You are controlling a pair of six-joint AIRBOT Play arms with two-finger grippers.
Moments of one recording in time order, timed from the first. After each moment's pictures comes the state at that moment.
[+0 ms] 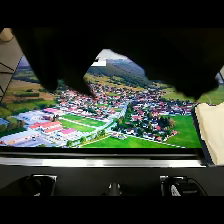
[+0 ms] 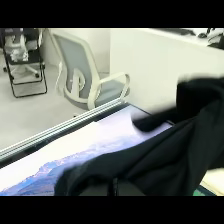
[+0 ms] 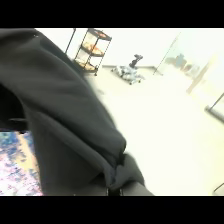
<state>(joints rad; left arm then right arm) -0.74 -1.00 2.00 1.55 -1.12 -1.58 0.02 -0.67 1.70 -0.97 1.14 0.80</state>
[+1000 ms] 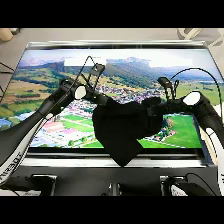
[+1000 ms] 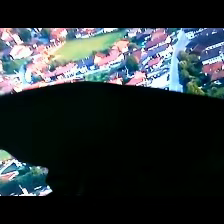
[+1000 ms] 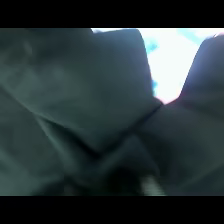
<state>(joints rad) -0.60 -1.58 1.52 1.54 -0.99 -1.72 0.01 -1.23 0.98 -0.97 0.99 0.98</state>
